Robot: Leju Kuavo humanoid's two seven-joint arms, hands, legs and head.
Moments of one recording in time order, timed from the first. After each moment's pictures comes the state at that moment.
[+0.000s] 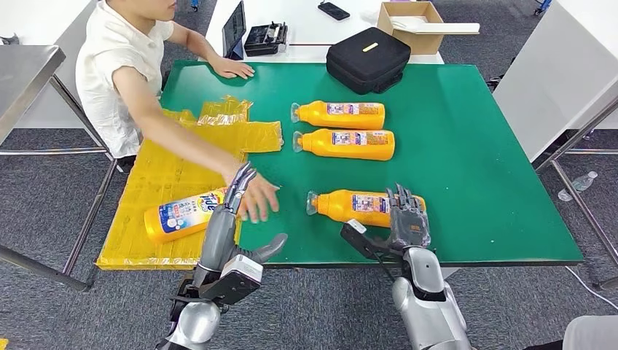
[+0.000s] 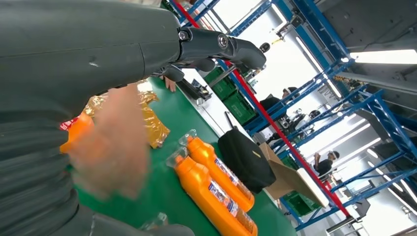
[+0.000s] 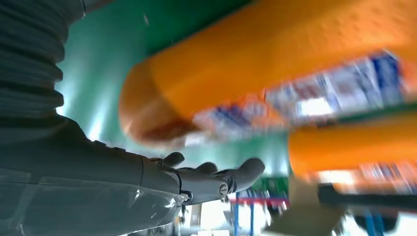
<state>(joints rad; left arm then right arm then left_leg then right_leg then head) -0.09 -0.29 -0.37 -1.41 -0.68 0.23 -0.47 -0.20 0.05 0.06 -1.09 1.53 -0.14 0.00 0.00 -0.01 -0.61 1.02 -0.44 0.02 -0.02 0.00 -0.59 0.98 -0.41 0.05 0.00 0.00</state>
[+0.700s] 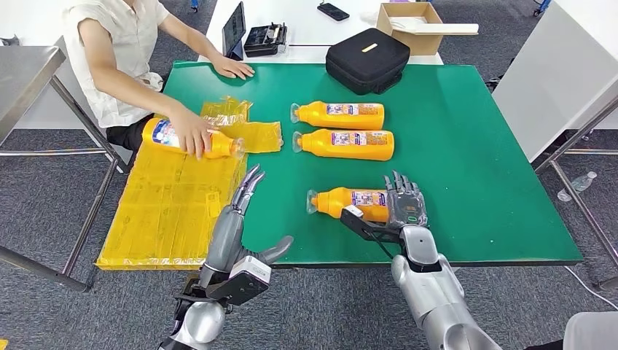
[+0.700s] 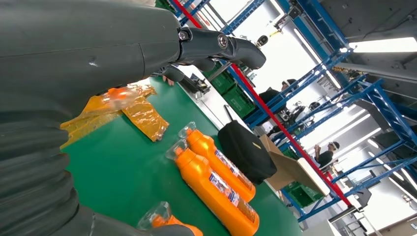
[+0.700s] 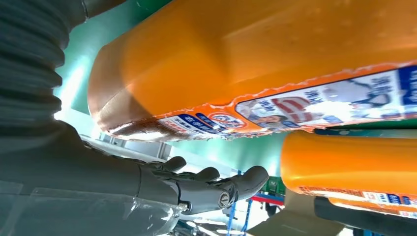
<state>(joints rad) -0.10 -0.29 -0.39 -1.38 -0.70 0.24 -0.46 -0.38 -0.02 0.14 -0.86 1.57 -0.13 0.09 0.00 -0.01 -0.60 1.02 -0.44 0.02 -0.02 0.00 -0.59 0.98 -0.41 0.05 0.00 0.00</state>
